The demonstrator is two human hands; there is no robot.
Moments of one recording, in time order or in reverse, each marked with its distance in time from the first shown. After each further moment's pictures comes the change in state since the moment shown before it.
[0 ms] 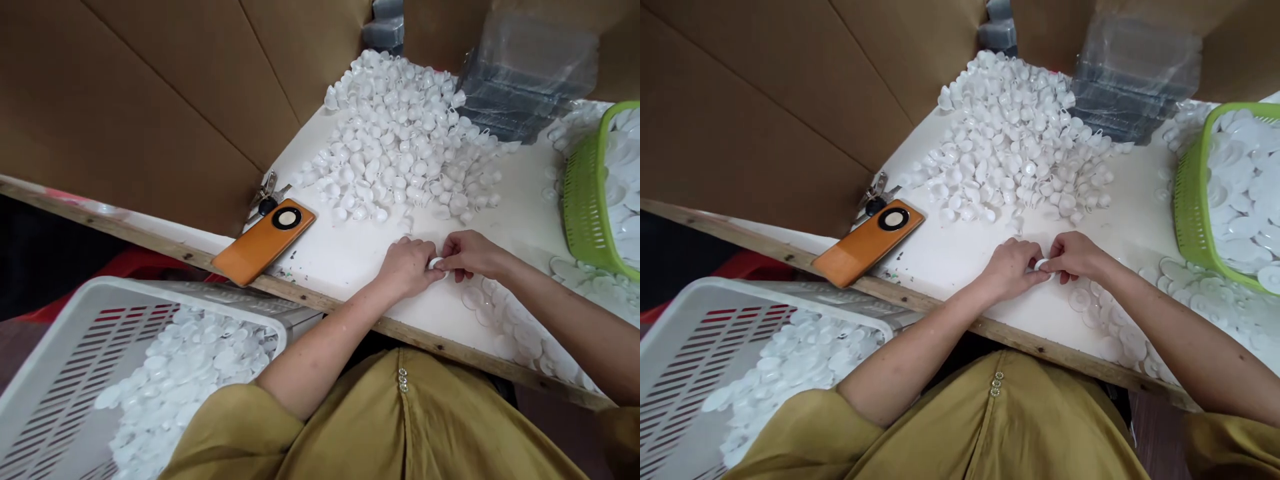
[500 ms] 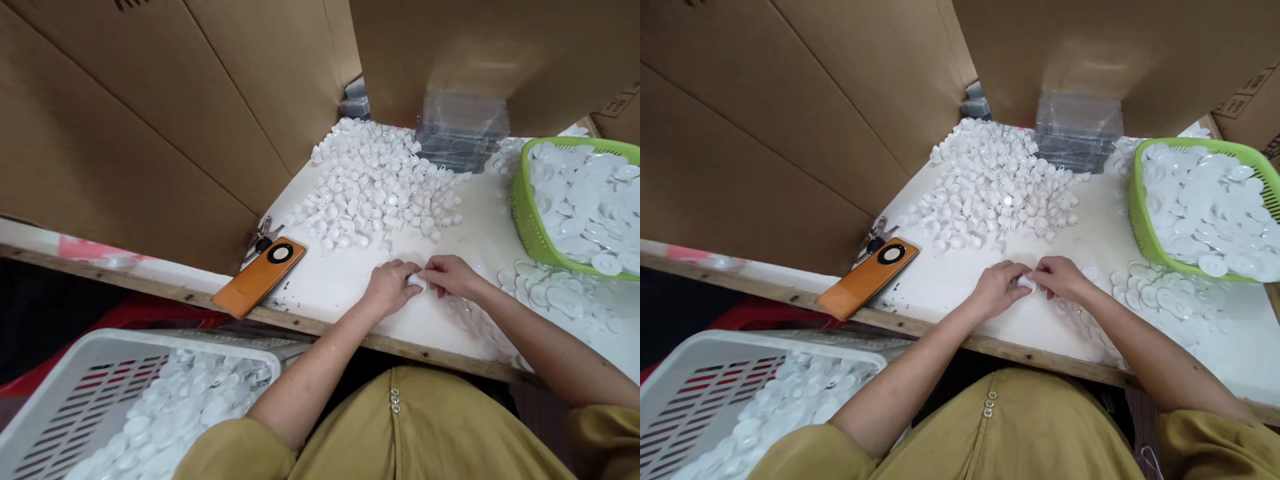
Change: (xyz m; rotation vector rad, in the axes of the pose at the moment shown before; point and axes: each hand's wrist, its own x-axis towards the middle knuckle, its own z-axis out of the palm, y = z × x) left_hand -0.011 0.002 0.001 -0.060 0.065 0.039; right_hand -0.013 0.033 0.007 0.050 0.218 -0.226
